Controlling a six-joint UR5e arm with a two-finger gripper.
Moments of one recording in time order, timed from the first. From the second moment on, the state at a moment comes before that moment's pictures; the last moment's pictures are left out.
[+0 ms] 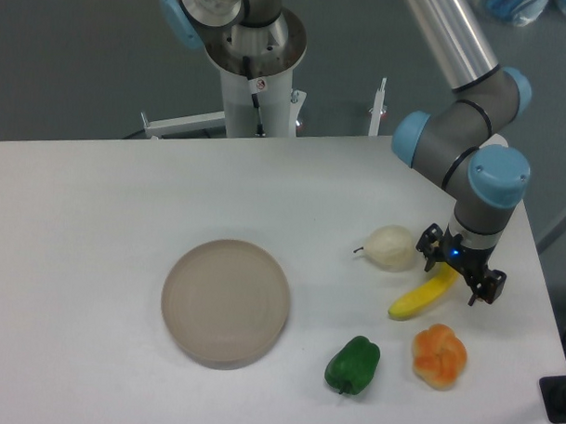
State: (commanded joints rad) arm 2.52 -2.16 -1.52 -0.83 1.51 1.52
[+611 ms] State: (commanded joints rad) arm 2.37 -2.15 -1.38 -0.83 1.53 1.44
